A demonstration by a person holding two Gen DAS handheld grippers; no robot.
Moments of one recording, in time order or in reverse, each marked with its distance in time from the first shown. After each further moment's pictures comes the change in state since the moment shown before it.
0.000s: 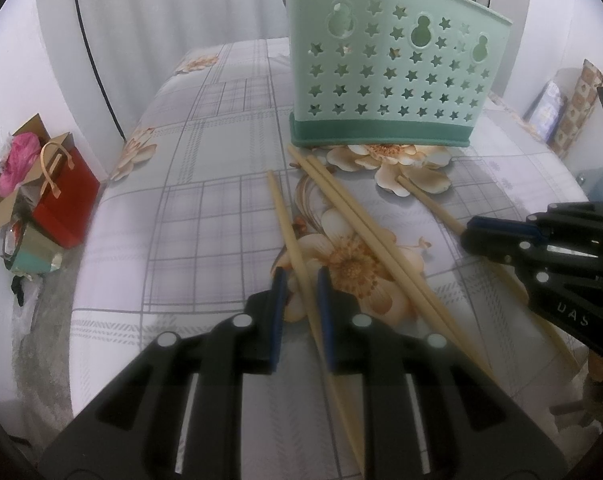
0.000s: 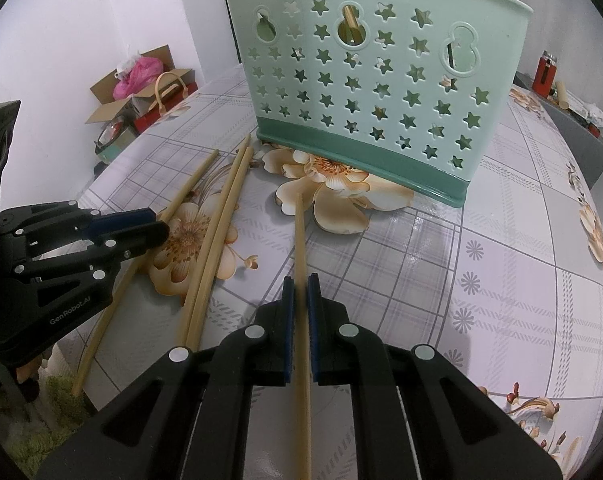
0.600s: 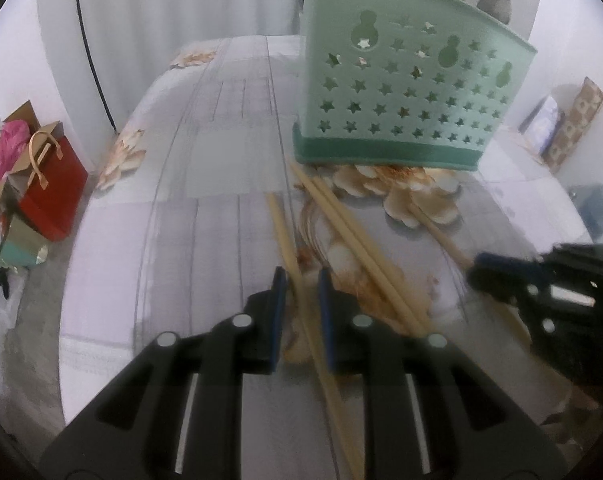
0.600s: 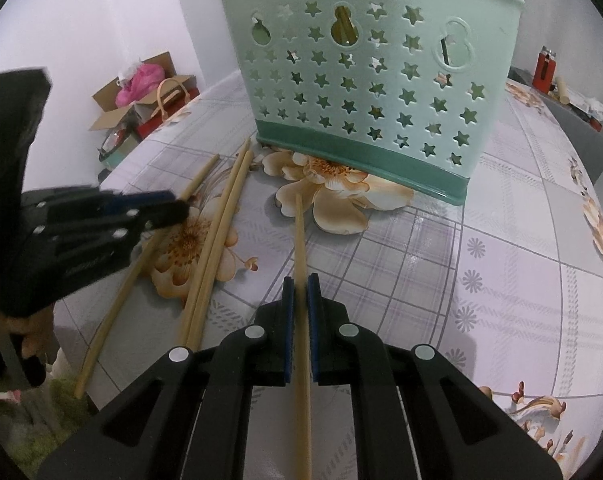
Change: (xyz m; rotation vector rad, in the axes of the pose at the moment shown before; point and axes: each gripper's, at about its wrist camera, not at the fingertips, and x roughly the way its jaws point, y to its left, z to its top) left arm 0.022 0.011 0.030 -0.038 0.016 -0.043; right arm -0.003 -0.004 -0.003 0.023 -0.018 0.026
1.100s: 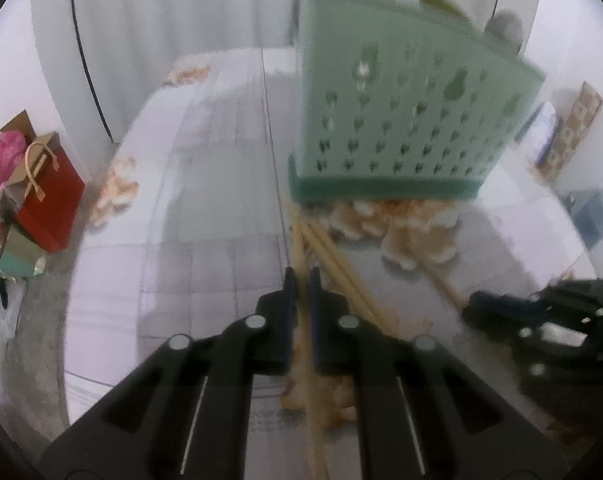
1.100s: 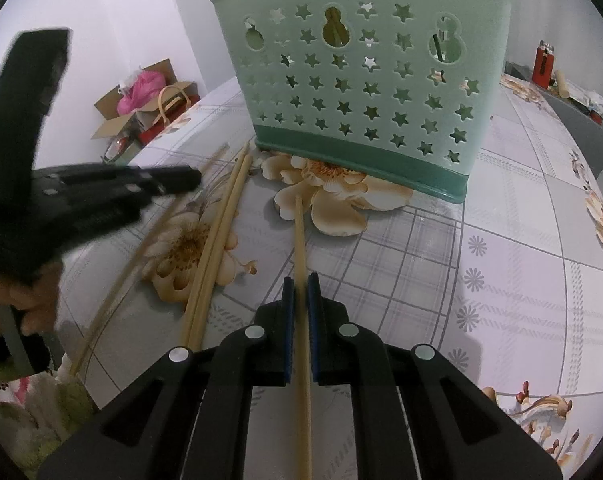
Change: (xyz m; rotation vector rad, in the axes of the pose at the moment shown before) left arm -0.003 0.001 0.028 -0.012 -0.054 -0.018; right arm 0.000 -0.006 -0.002 0.022 -0.015 0.020
